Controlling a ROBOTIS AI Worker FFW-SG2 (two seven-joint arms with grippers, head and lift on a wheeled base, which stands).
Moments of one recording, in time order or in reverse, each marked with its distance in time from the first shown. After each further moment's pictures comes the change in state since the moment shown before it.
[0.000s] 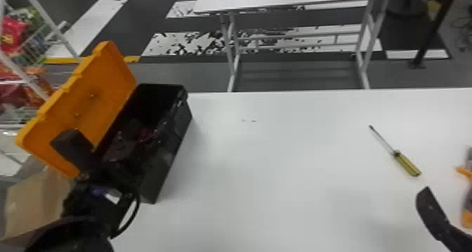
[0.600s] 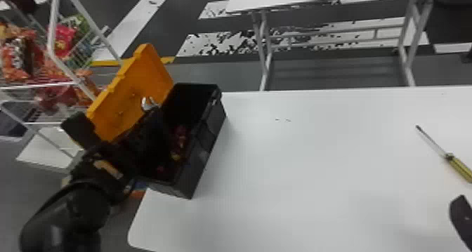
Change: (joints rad) left arm -0.216 0.095 0.270 0.127 0.112 0.368 0.017; right arm -0.001 0.000 0.070 0.032 0.014 -0.052 0.008
